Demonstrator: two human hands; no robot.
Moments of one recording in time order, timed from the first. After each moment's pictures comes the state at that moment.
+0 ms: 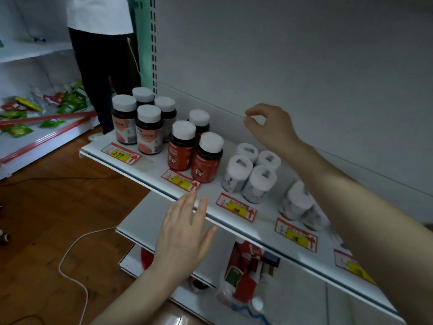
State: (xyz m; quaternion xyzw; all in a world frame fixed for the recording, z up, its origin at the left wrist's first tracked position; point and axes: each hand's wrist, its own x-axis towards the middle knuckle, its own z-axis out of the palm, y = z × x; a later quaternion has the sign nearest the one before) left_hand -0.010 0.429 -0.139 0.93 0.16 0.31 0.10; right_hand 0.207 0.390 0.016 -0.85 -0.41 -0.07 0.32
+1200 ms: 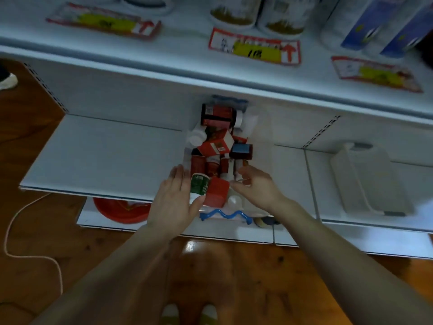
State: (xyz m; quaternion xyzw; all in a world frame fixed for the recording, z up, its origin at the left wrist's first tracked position) left_hand 0.045 0.326 -0.393 0.99 0.07 -0.04 0.12; right_hand 0.141 0.156 -0.356 -0.92 -0.15 0.23 0.28
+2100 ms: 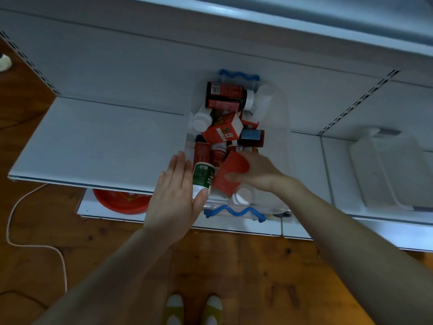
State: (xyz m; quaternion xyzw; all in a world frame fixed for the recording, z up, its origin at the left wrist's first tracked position) left_hand 0.046 0.324 -0.407 0.98 0.11 -0.11 0.12; right_hand 0.175 0.172 -0.397 -0.88 -0.16 0.34 0.30
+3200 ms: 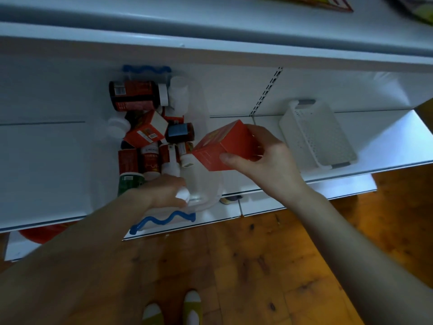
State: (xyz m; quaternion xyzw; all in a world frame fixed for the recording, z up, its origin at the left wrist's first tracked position) left_hand 0.153 0.262 -0.461 0.91 -0.14 -0.36 0.16; right_hand 0.147 0.060 -0.316 -0.90 -0.06 0.04 0.43
